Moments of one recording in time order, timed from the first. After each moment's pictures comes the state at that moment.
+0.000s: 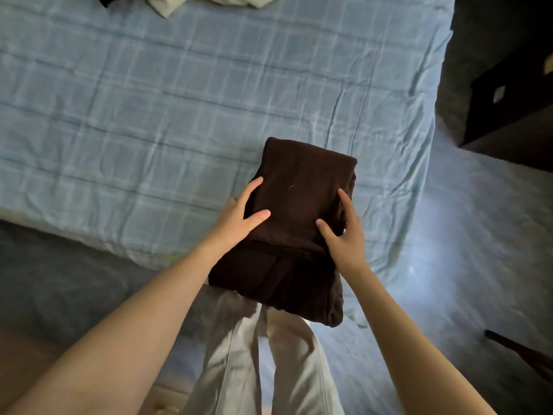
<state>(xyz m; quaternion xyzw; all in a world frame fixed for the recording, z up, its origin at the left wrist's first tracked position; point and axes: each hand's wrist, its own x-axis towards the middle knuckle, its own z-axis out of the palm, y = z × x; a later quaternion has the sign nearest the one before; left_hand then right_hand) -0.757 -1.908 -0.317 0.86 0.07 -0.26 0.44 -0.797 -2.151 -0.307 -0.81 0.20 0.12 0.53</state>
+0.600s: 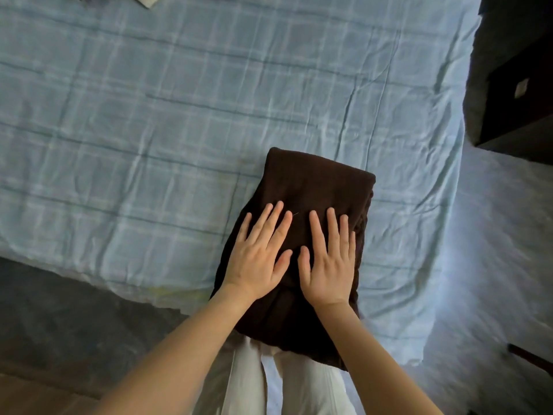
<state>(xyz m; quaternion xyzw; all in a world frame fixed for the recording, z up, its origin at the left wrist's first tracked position) -0.777 -1.936 -0.389 0.97 -0.20 -0.06 0.10 -0.803 -2.102 -0.390 -0.98 0.02 -0.01 0.19</state>
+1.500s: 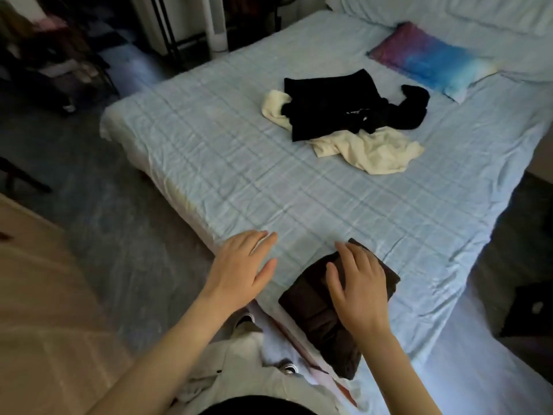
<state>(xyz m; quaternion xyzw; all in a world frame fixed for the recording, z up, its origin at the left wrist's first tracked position) -0.949 -1.810 -0.019 0.98 0.03 0.14 0.15 -0.861 -2.032 -0.007 -0.94 -0.25 -0.01 0.24</state>
